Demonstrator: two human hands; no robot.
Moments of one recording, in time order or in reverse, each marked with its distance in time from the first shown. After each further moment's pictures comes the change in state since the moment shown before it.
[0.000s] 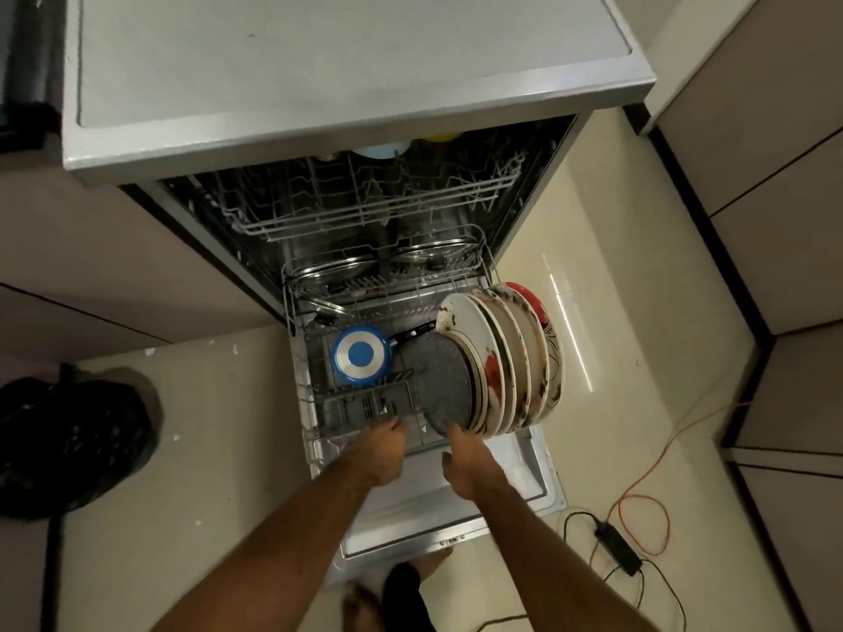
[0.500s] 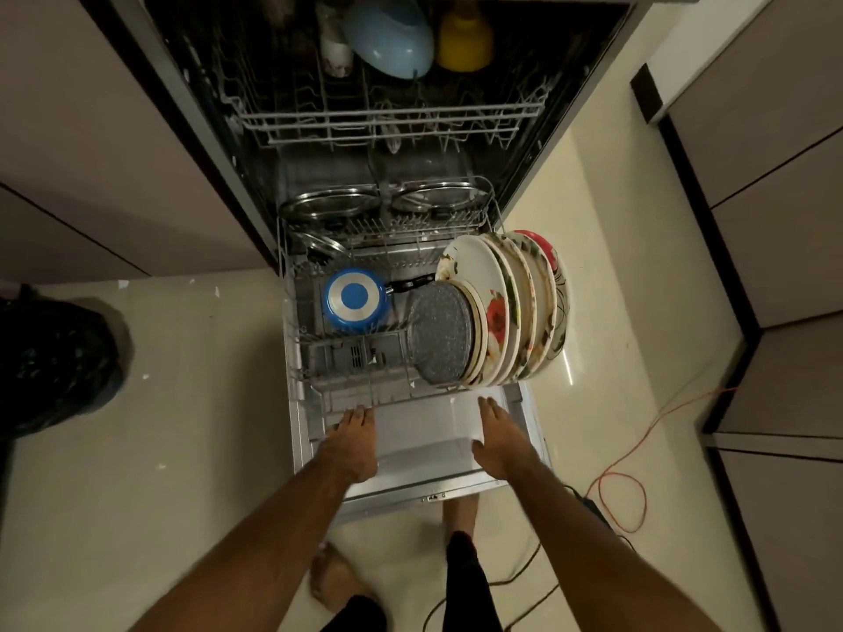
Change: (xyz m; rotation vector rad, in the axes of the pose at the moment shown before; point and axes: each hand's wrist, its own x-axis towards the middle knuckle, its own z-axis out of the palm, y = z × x) left_hand -0.016 -0.034 0.117 0.089 -0.006 -0.136; right_hand -0.013 0.103 0.040 -0.246 0.004 0.059
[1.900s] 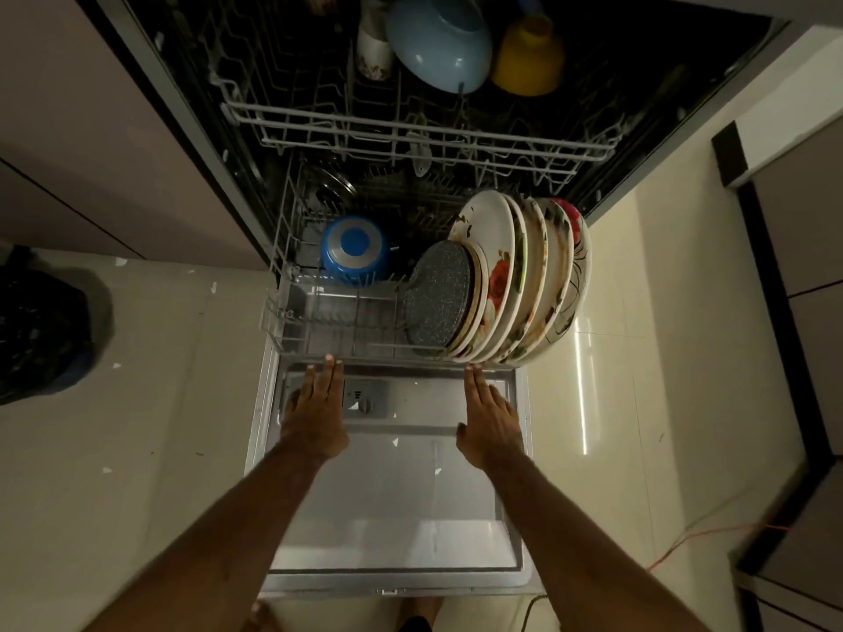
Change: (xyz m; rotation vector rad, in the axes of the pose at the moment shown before) left_hand 0.120 -0.015 -0.058 -0.220 0.378 -0.215; right_hand 0.178 -0.004 -0.056 -0.227 0.167 -0.235
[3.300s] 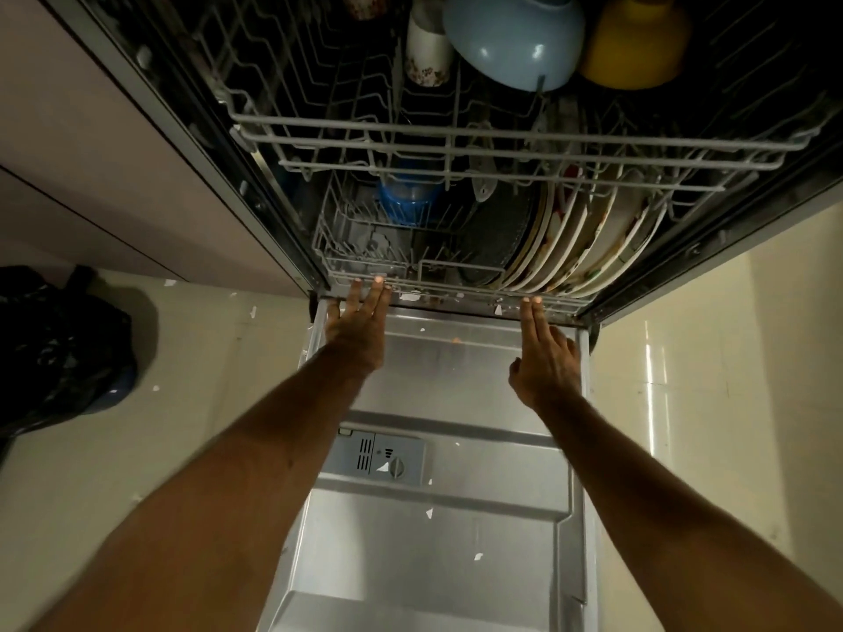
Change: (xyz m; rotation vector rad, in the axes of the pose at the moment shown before) left_hand 0.178 0.017 -0.123 0.284 0.107 -0.019; right_hand 0.201 0.001 -0.069 -0.078 0.259 -0.092
